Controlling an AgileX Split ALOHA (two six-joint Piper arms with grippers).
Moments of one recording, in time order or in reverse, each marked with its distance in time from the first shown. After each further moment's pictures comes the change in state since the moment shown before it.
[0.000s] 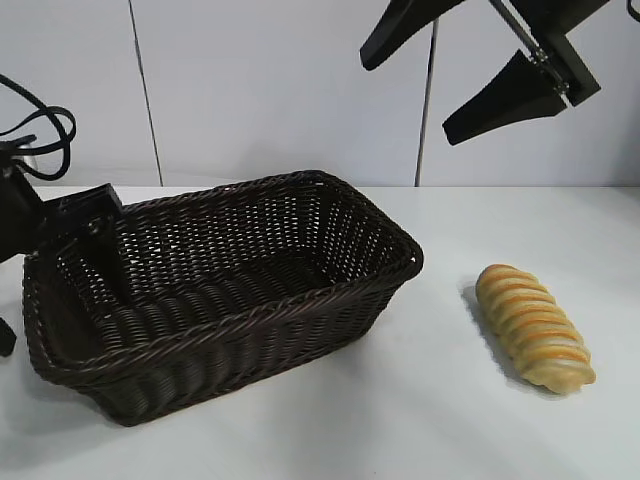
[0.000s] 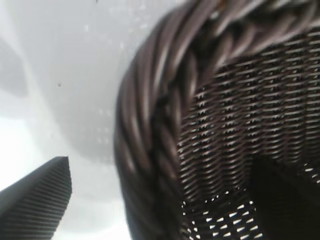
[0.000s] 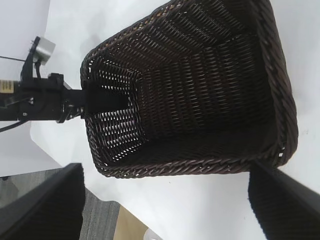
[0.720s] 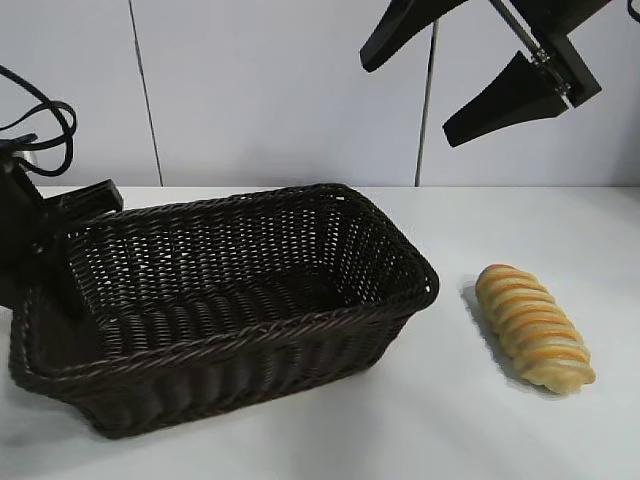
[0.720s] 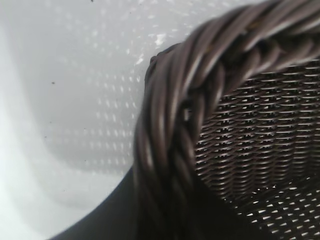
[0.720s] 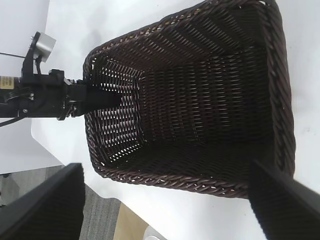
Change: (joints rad) left arm 0.071 0.006 -0.294 0.134 0.447 0.086; right arm 0.000 0.000 0.000 -0.001 0.001 0.000
